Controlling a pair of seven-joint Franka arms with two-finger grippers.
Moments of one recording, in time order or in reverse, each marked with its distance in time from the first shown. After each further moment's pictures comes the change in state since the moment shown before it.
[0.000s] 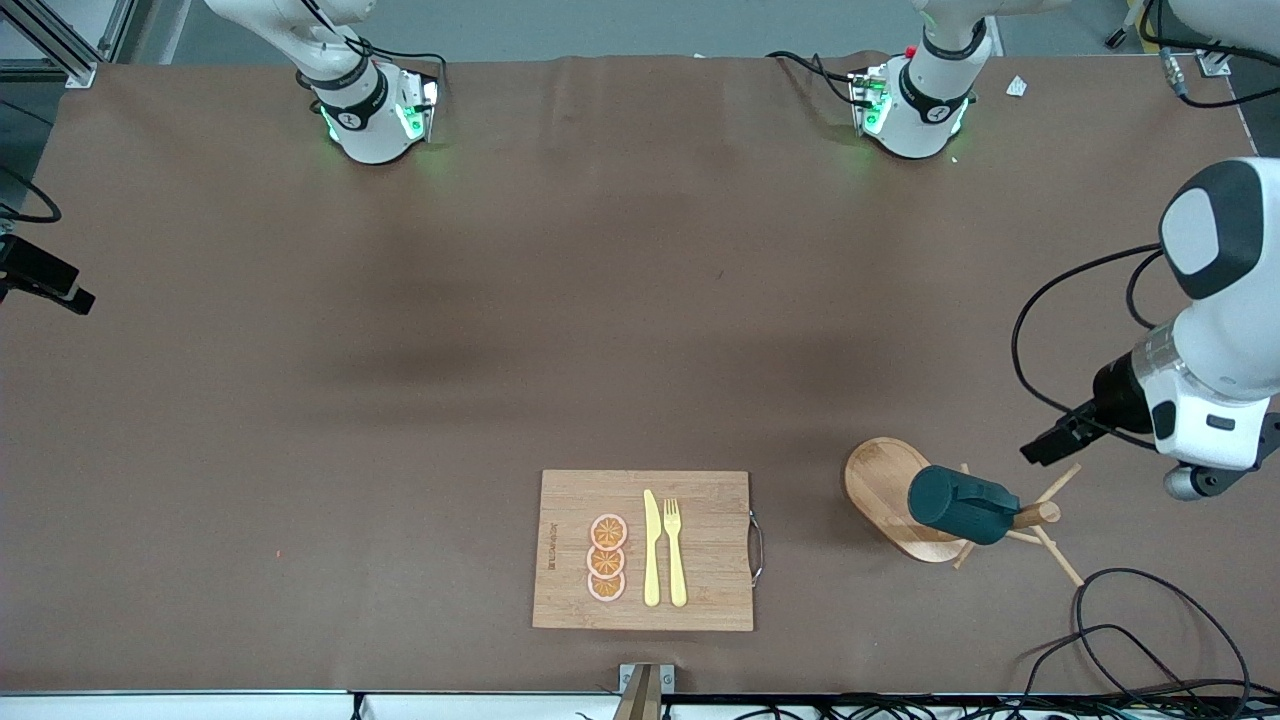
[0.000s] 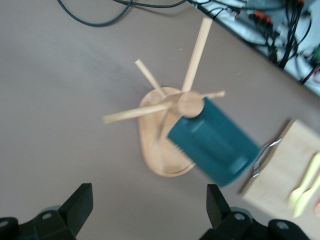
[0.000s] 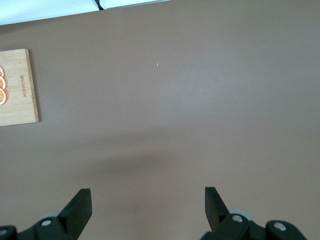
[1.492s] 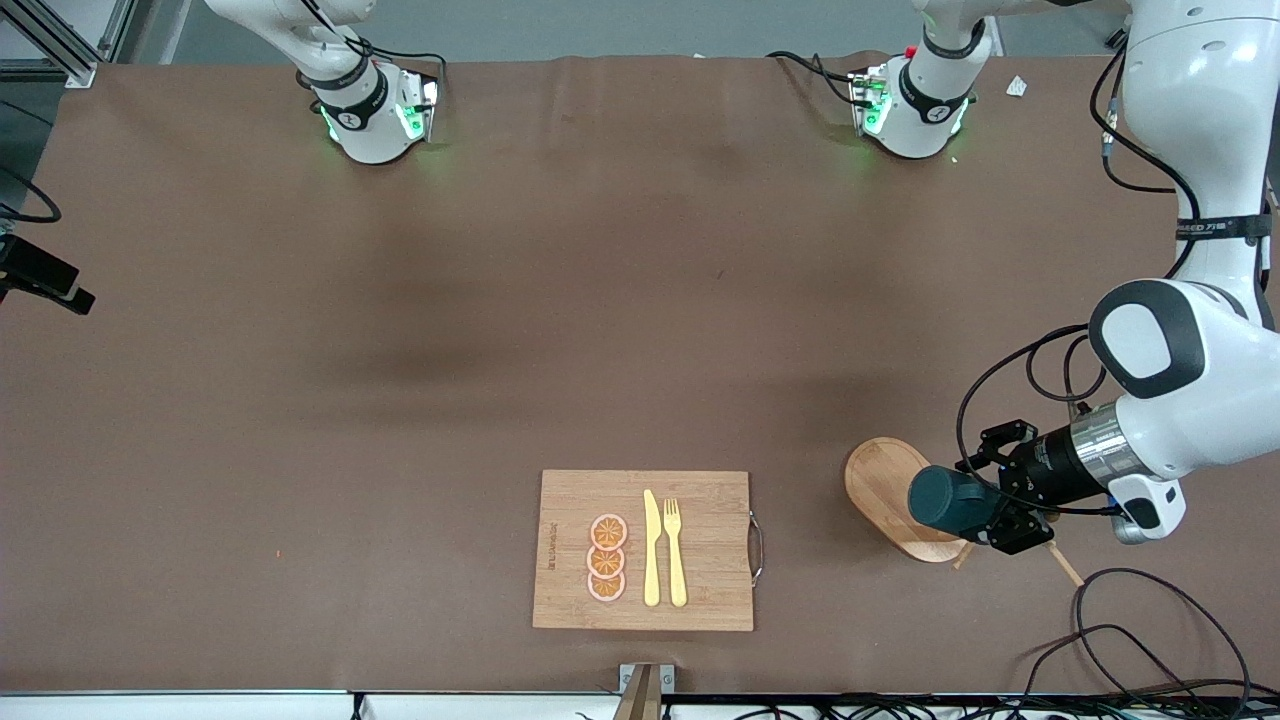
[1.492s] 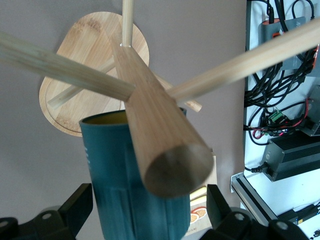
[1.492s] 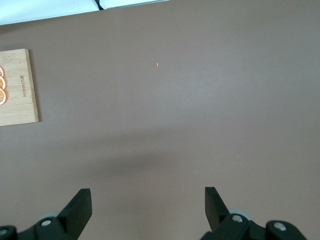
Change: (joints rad) left arm 0.008 0.198 -0.002 0.011 -0.410 0.225 -0.436; right arm 0.000 0.000 0.000 0.000 0.000 0.000 0.000
